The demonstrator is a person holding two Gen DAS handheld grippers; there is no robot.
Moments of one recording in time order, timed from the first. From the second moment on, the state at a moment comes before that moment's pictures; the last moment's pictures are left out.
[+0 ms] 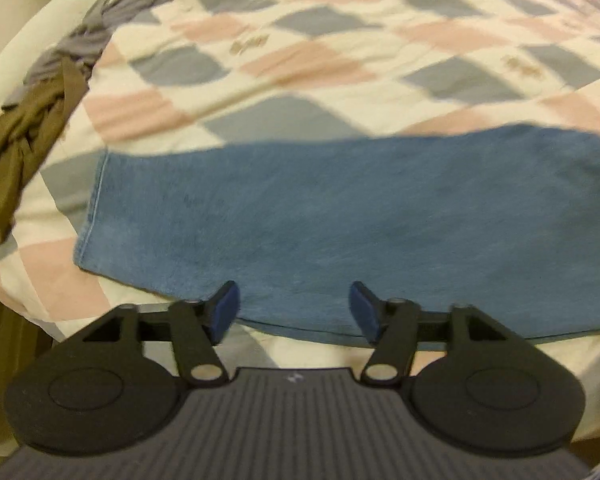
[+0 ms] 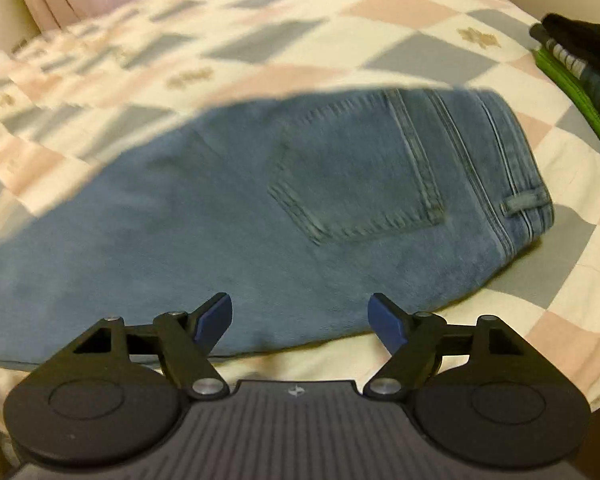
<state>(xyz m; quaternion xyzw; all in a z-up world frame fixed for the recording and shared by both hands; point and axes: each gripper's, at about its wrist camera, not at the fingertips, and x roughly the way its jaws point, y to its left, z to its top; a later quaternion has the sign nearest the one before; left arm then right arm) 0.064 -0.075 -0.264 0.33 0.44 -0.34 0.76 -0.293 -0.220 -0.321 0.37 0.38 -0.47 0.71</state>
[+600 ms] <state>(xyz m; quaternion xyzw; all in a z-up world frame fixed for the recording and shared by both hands) -0.017 -0.080 -0.136 0.30 0.38 -0.40 0.78 -0.261 -0.197 -0.179 0.35 0.32 -0.41 0.77</state>
